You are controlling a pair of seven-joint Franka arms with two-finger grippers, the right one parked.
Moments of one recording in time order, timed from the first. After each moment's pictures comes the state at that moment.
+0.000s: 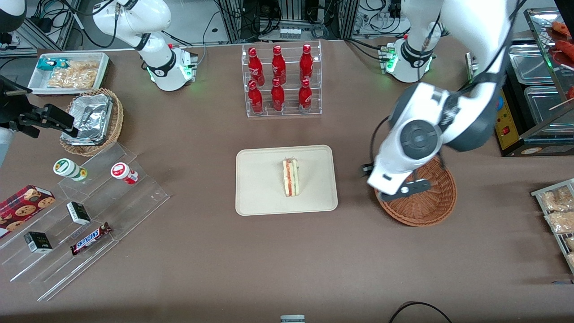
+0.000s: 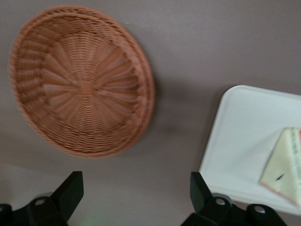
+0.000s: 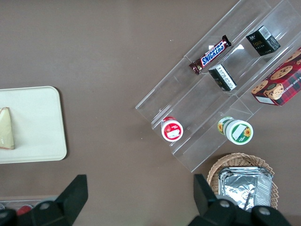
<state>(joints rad) -0.19 0.31 -0.22 -1.62 0.08 1.71 -0.61</state>
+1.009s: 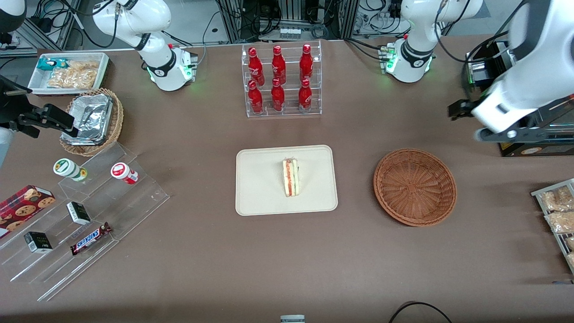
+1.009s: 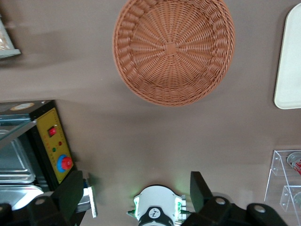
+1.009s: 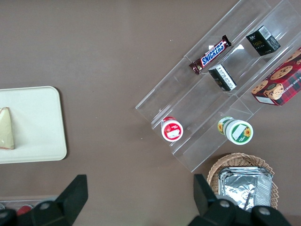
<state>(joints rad) 0.01 -0.03 -0.13 -1.67 0.08 1.39 -0.04</state>
